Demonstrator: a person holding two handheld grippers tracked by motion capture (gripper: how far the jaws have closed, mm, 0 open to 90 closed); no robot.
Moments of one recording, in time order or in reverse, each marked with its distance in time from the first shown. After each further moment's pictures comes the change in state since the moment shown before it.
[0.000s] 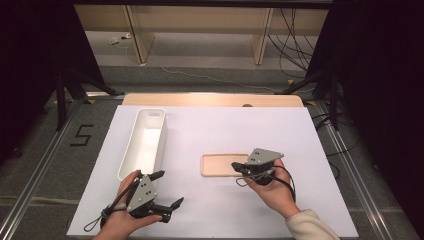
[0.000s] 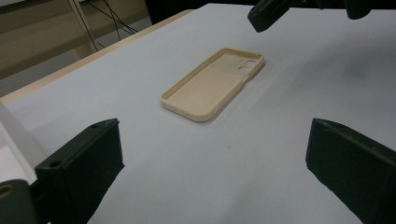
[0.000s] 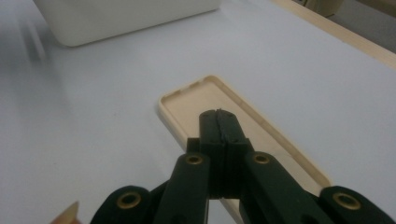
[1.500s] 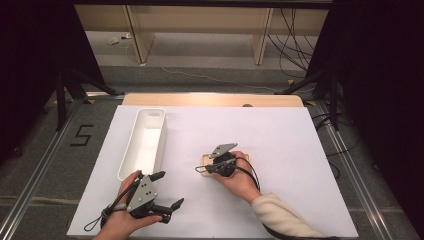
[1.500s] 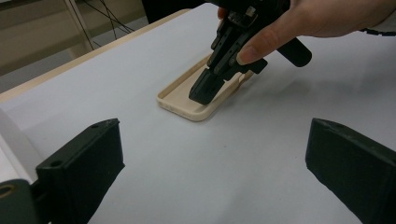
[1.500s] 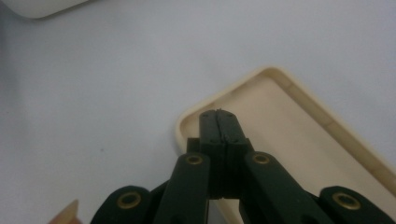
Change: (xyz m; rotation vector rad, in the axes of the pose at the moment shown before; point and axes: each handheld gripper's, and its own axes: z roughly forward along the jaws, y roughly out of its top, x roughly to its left) left arm 0.000 -0.001 0.000 0.002 -0.013 0.001; right arm 0.014 0.019 0.101 0.207 0.094 0.044
